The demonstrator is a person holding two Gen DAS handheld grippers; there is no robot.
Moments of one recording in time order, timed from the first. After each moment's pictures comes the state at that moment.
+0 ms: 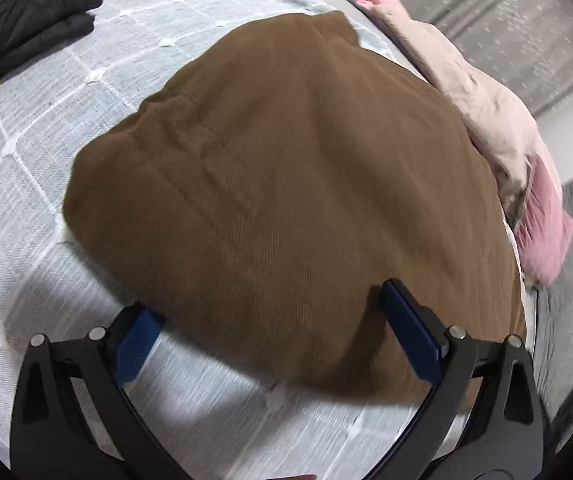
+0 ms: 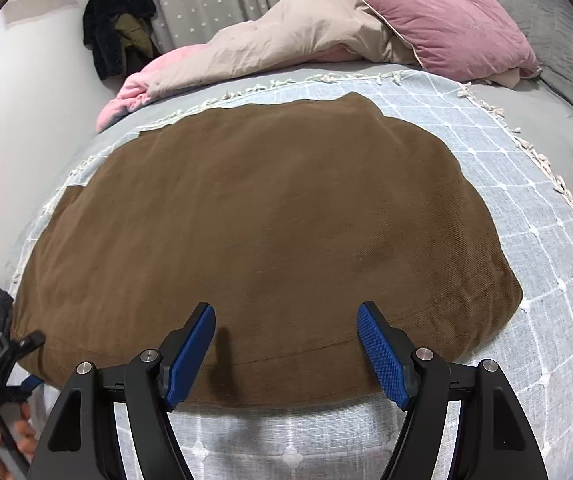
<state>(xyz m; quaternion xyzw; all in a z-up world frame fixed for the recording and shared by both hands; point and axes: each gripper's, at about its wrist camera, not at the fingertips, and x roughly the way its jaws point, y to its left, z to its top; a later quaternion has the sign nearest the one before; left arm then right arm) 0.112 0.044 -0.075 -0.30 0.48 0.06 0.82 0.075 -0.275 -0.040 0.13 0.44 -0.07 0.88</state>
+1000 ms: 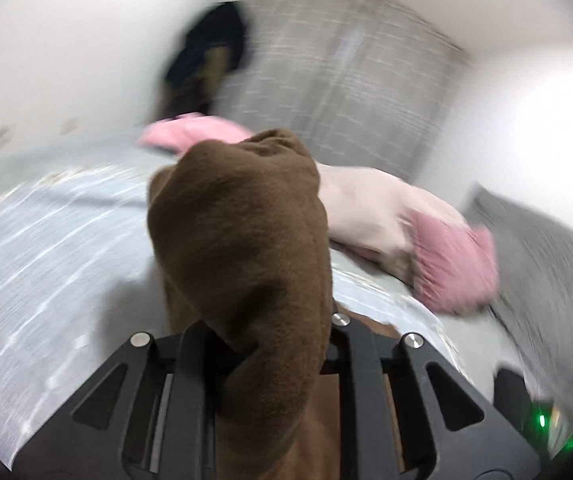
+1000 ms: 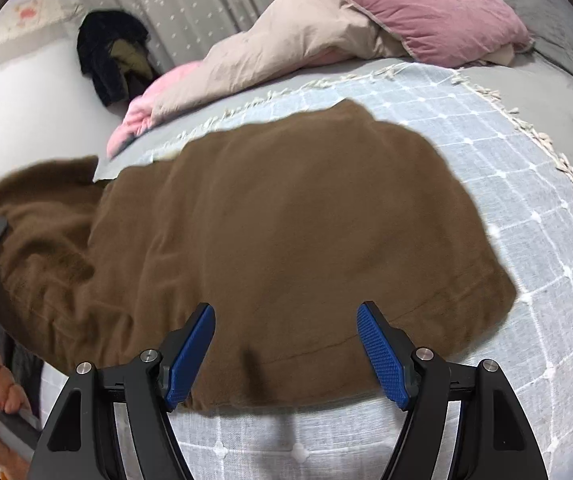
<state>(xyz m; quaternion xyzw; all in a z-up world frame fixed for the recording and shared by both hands) 0.116 -0.092 0.085 -0.18 0.19 -0.10 0.96 0.061 -0.304 -0.023 0.20 0.42 -0.05 0.88</state>
